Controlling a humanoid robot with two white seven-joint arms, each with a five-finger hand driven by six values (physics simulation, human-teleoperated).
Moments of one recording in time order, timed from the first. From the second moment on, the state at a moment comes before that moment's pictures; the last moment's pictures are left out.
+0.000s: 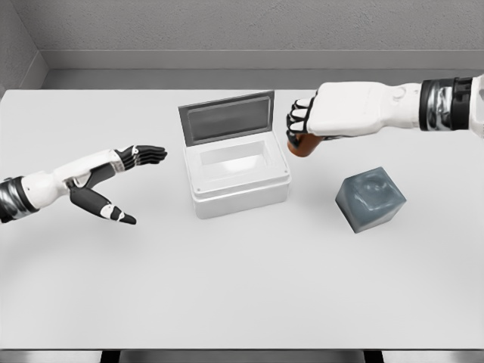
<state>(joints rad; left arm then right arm) -0.60 0.92 -0.98 -1.34 0.82 -0.61 -0.61 -0.99 -0.82 0.83 -1.66 0.36 -0.61 0.61</state>
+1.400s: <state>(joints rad) -0.60 0.92 -0.98 -1.24 0.79 -0.61 -0.61 -1.02 -0.60 0.92 -1.42 0.45 -0.61 0.61</state>
